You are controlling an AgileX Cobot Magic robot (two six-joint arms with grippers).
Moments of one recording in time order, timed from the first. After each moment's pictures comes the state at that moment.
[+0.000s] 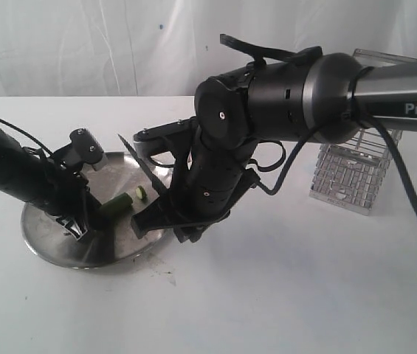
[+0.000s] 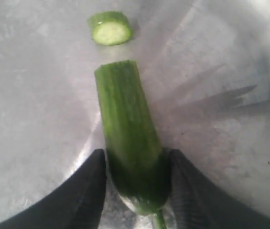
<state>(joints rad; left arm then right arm) -0.09 1.88 -1.01 -0.91 0.47 1.57 0.76 1.87 -1.36 0.10 0.81 0.10</state>
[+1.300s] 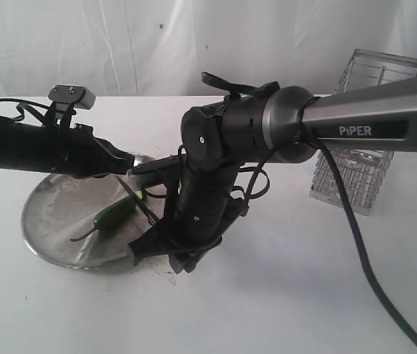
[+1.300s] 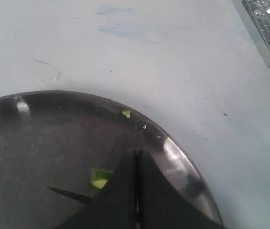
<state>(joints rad) -0.09 1.83 -1.00 -1.66 0.56 1.77 0.76 2.00 -1.40 0.20 0.85 0.02</state>
